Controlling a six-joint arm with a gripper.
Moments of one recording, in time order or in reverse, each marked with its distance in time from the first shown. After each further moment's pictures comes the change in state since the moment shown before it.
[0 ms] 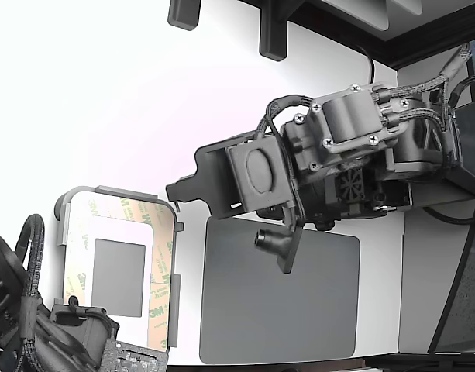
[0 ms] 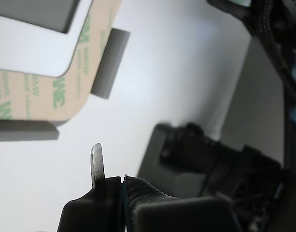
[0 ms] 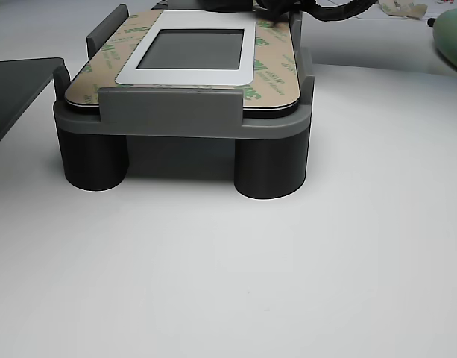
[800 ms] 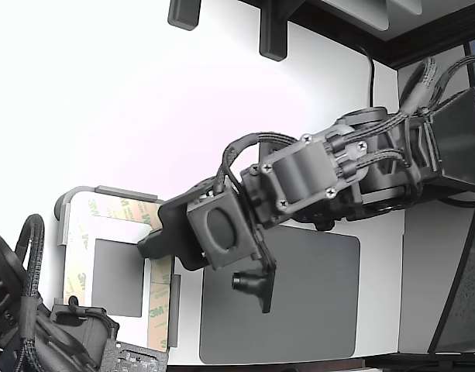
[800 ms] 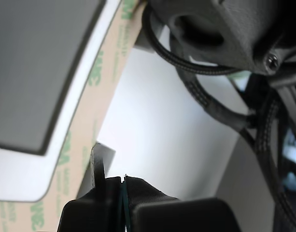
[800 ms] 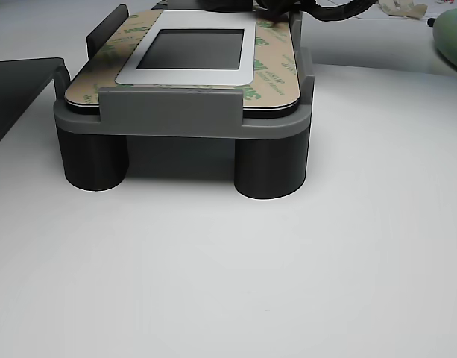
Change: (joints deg) arm 9.4 -18.0 -6.2 -8.9 -0.4 1.0
